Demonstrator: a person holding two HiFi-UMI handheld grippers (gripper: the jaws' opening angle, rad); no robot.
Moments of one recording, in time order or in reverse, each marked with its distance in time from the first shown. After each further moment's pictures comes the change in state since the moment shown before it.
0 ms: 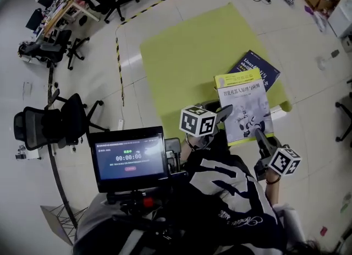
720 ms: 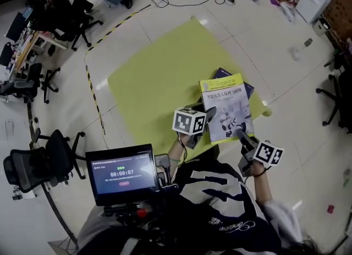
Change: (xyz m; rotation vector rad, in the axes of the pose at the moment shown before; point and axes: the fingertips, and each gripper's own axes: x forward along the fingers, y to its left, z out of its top) left arm 0.095 0.047 0.039 0.092 0.178 0.007; right arm 0.053 -0.057 0.031 0.254 -0.030 -0.122
